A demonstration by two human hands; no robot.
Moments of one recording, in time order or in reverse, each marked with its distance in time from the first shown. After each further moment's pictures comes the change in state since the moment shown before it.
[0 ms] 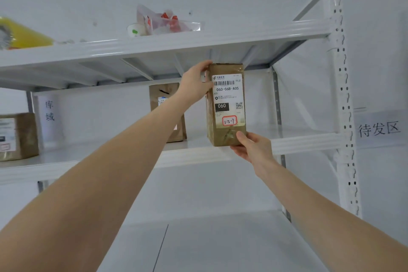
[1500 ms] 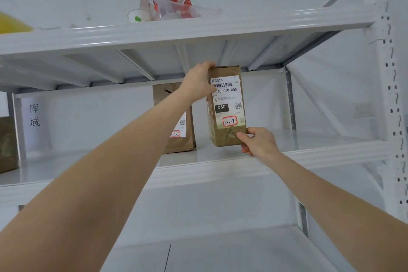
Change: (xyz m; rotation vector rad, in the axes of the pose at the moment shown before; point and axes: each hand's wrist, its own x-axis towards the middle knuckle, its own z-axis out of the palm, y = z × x) left_hand 0.070 -0.089 -0.009 0.387 -0.090 0.120; right_hand 0.105 0.032 0.055 -0.756 0.009 -0.260
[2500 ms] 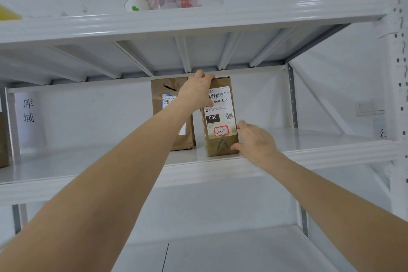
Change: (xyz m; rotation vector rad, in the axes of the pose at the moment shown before) left_hand 0.000 -0.026 0.032 0.345 -0.110 0.016; right_hand -0.003 -0.016 0.012 -0.862 -0.068 -0.276
